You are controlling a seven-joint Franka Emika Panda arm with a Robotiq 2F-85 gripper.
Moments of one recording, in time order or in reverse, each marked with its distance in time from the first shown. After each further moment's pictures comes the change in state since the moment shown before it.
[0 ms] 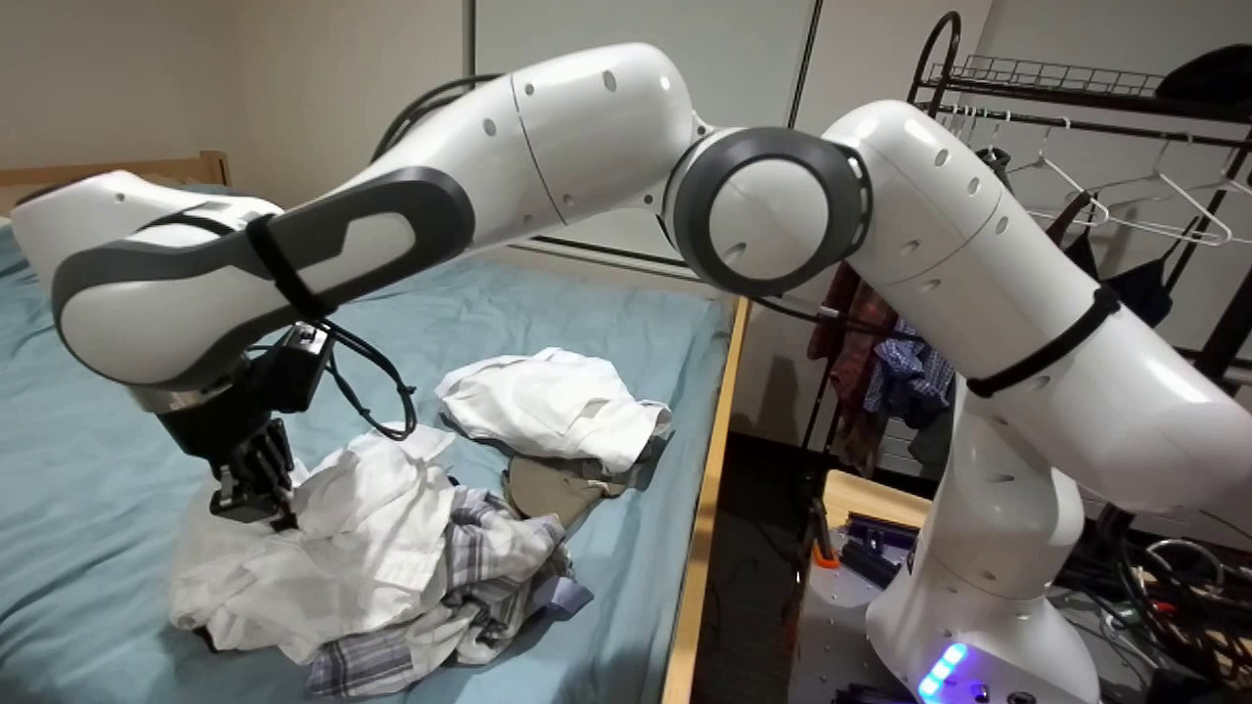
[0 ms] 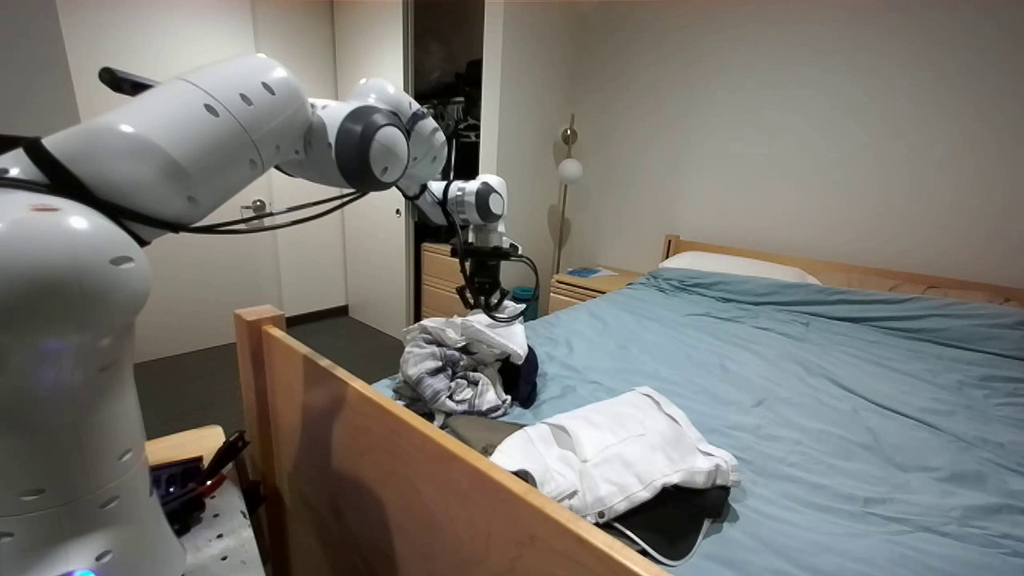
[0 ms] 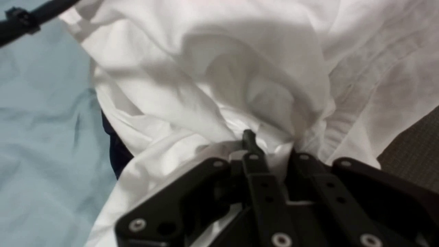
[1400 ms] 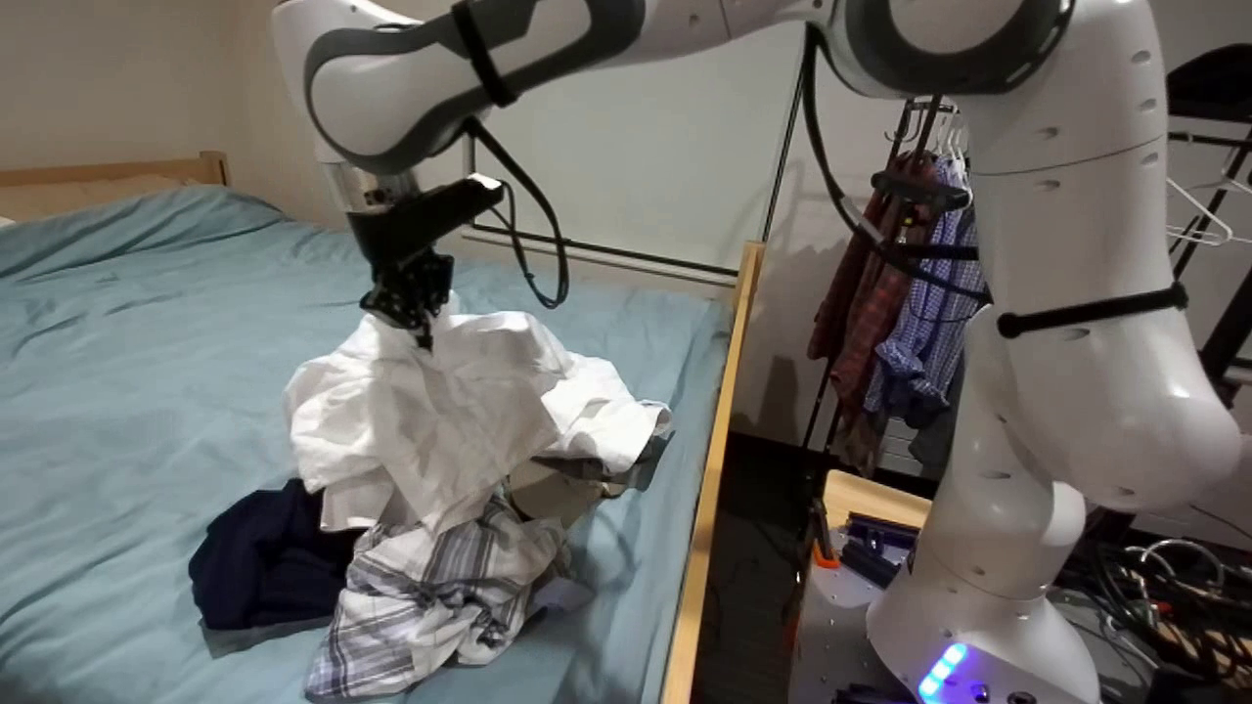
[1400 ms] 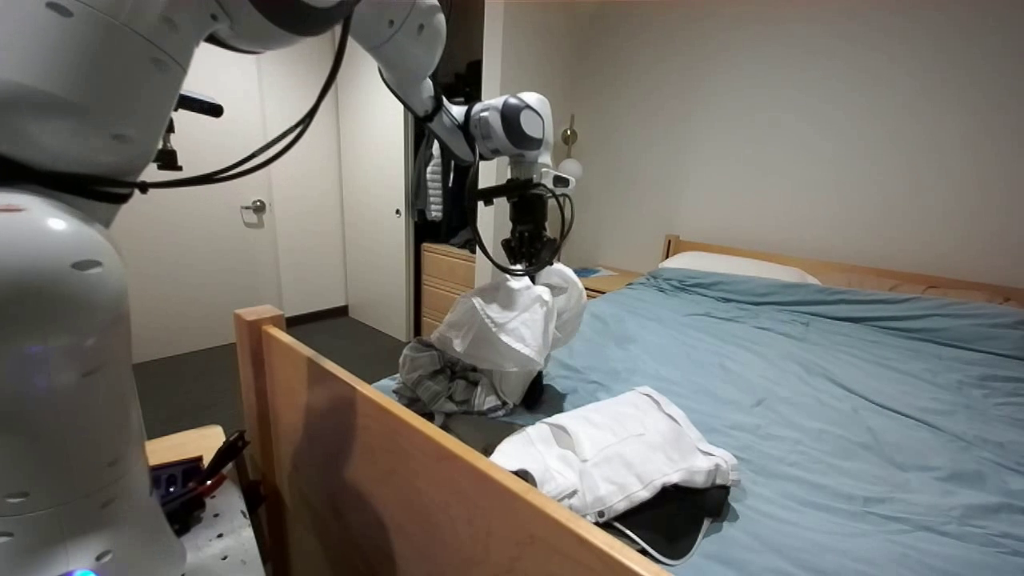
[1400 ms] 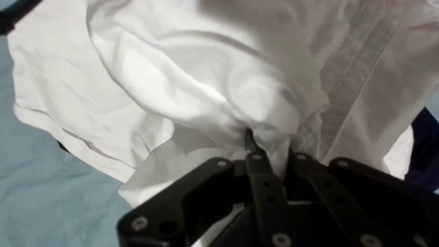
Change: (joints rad) arm -0.154 -0.551 -0.120 -0.547 0.016 0.089 0.424
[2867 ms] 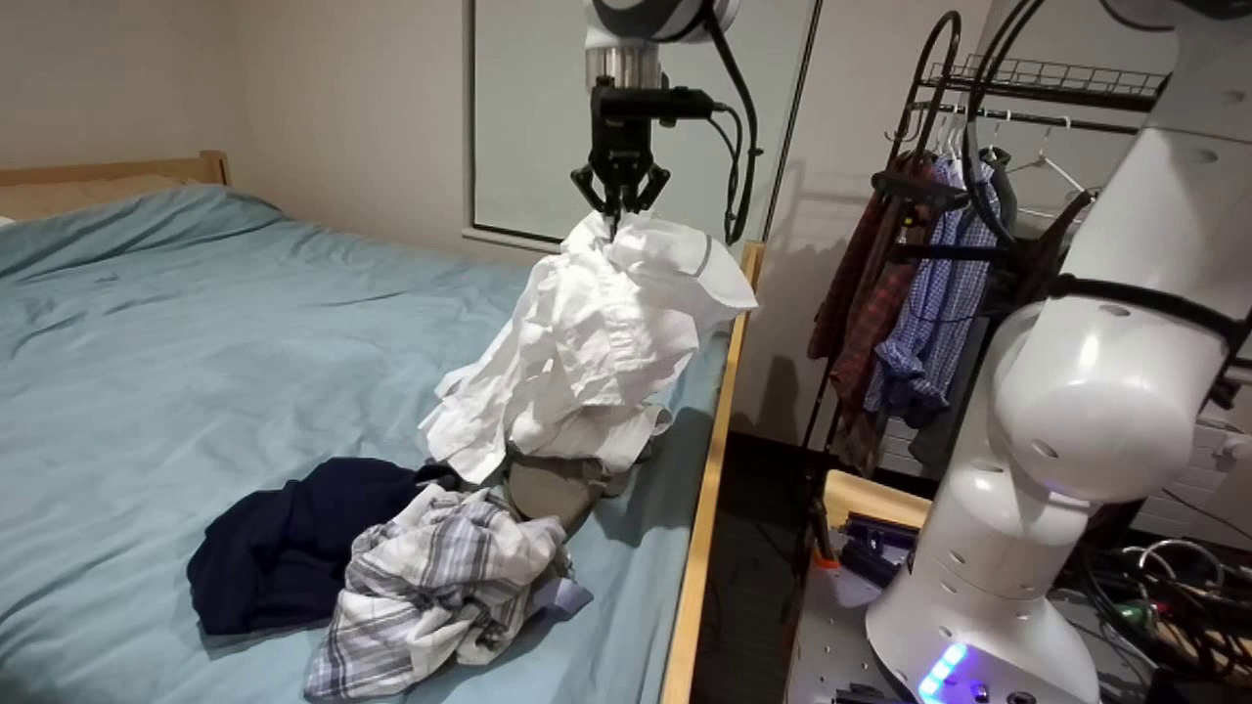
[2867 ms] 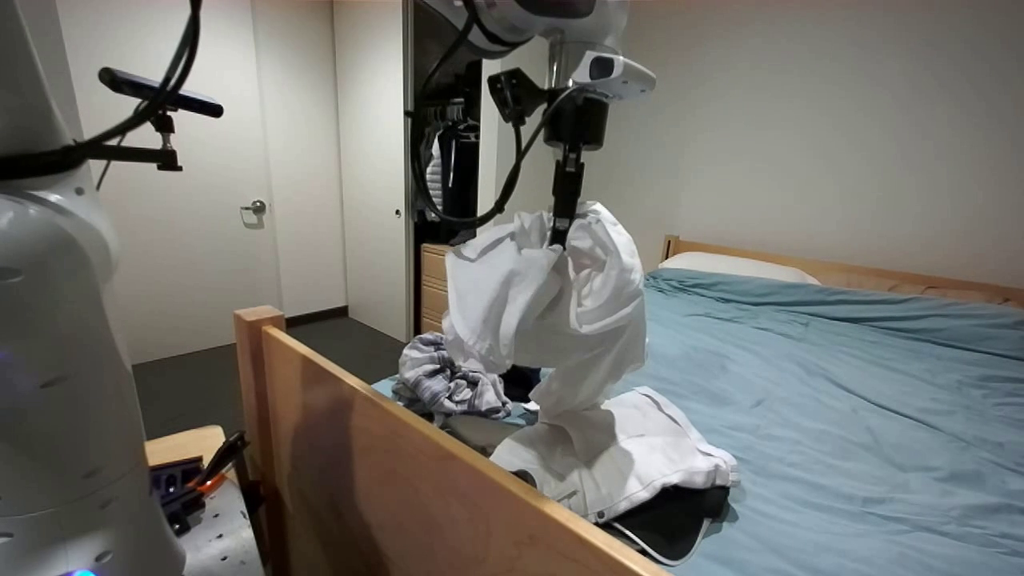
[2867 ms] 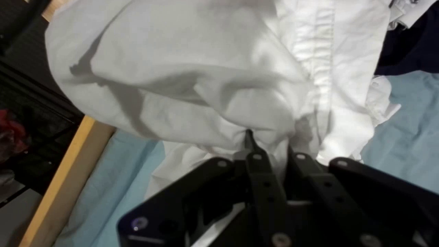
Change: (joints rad) arm -0.297 -0.531 -0.126 -0.397 0.112 -0.047 0.391
